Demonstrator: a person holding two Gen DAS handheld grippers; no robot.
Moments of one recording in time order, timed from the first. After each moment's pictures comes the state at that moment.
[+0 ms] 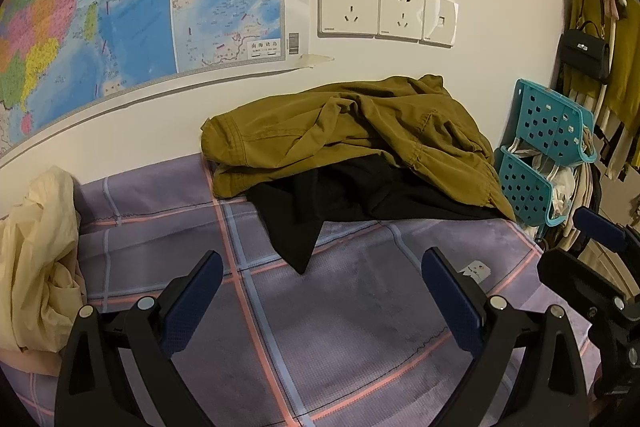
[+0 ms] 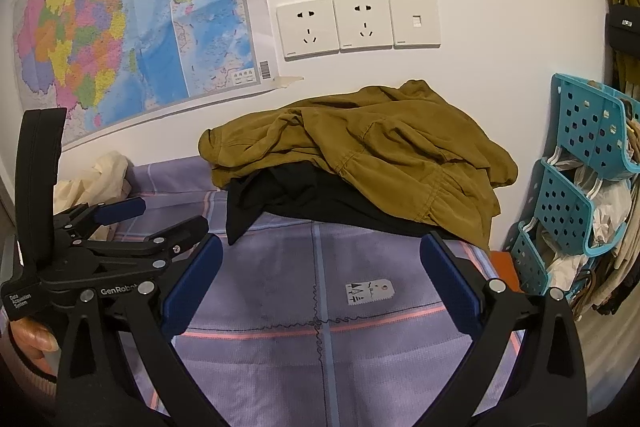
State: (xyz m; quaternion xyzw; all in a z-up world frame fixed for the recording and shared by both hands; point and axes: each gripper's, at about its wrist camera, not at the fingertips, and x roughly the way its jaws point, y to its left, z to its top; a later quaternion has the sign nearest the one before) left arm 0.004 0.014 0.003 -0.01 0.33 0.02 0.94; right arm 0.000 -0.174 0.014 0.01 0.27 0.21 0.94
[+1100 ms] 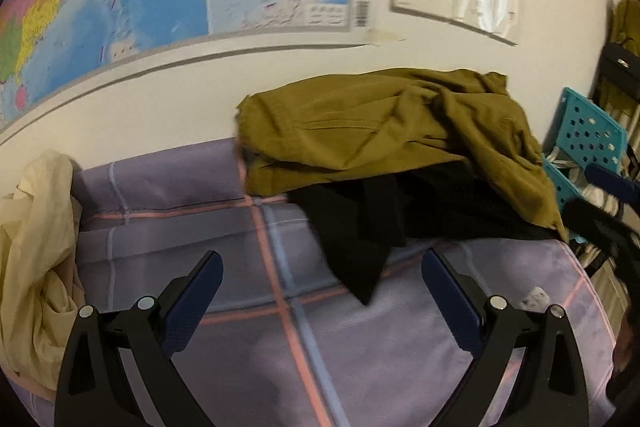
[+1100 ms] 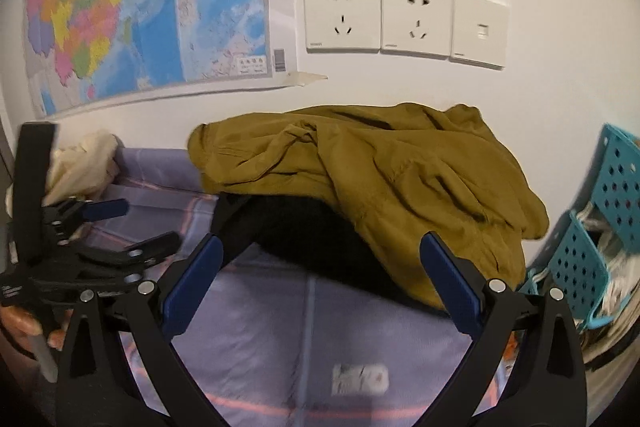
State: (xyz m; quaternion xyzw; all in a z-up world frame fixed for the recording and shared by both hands) left arm 0.058 0.073 -0.022 -0.04 0.36 0.06 0.93; right arm 0.096 -0.128 0.019 -0.07 0.28 0.25 0.92
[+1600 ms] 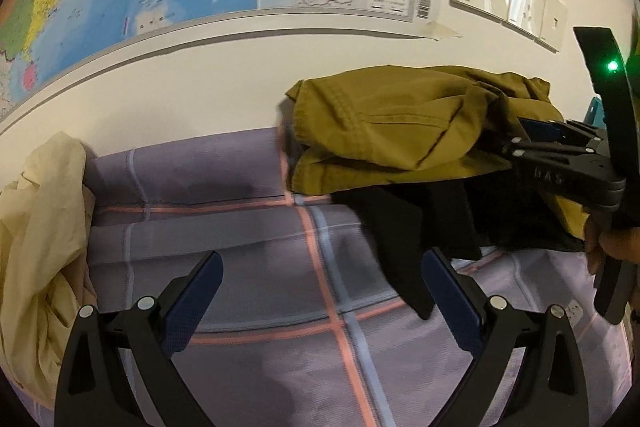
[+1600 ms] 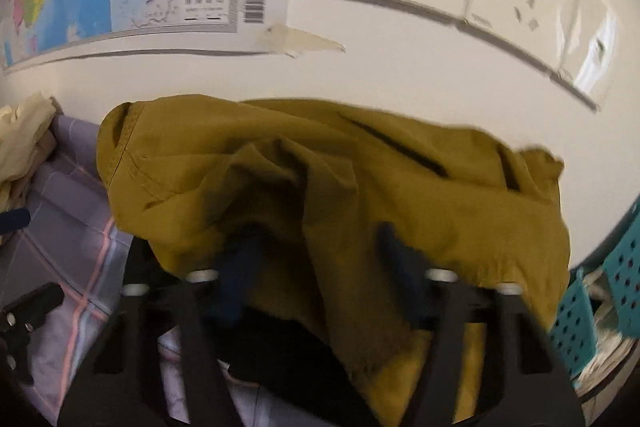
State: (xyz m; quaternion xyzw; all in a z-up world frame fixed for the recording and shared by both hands) left arm 0.070 0.112 -0.035 -0.06 0.37 0.10 0.92; right arm 0.207 -0.054 -0.013 -0.17 0.31 0.24 0.90
